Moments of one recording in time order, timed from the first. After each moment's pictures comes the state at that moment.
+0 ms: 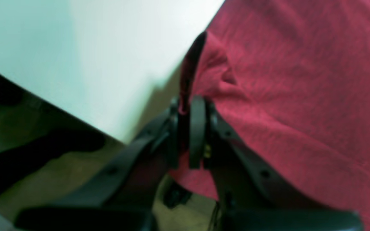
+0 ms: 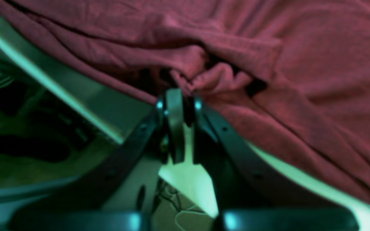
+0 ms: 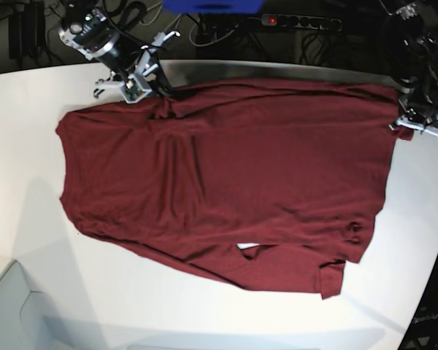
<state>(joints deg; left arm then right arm) 12.3 -13.5 -37.3 102.9 -25.2 0.1 69.5 -34.0 3.0 5.0 108.7 -1.4 39.6 -18.3</state>
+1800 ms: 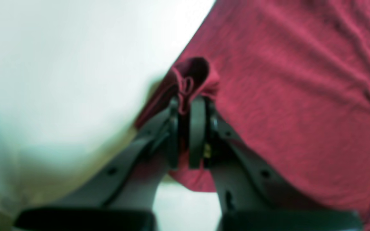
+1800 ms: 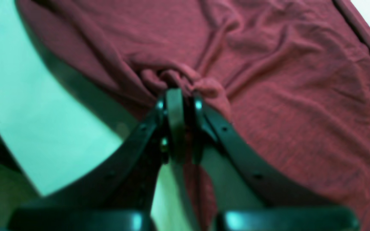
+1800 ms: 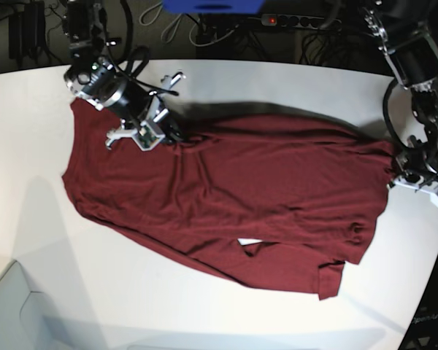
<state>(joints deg) -11.2 -19.7 -27.9 76.8 -24.6 0.5 69.2 -16.7 6.7 -0.6 99.2 -1.3 39.7 -18.9</state>
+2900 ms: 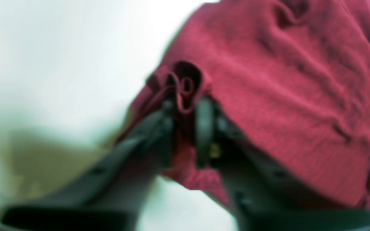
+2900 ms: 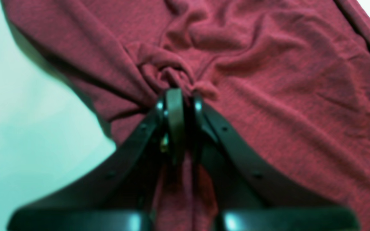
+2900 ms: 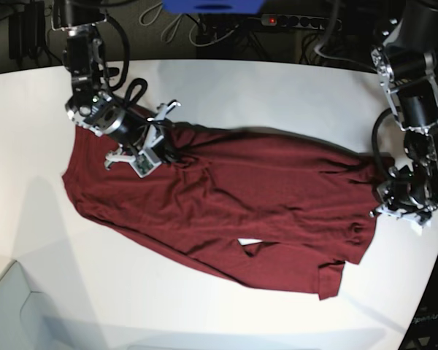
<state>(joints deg) -23.6 -20.7 -19.4 58.4 -24.4 0.5 63.7 -6.9 7.6 -0.6 87.7 -1.4 39.7 -18.8</state>
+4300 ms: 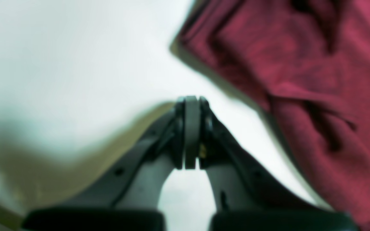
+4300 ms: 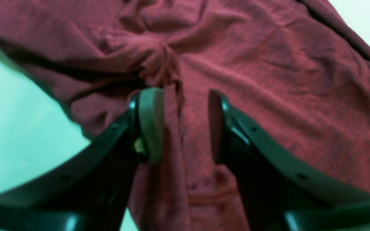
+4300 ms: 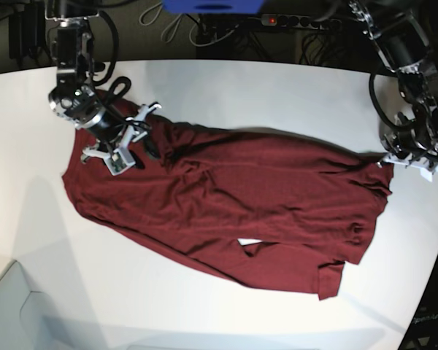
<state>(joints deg) -6.4 -15.1 -32.9 76.5 -24.1 0.5 68.9 -9.7 7.3 7.2 89.8 -1.0 39.7 -18.2</state>
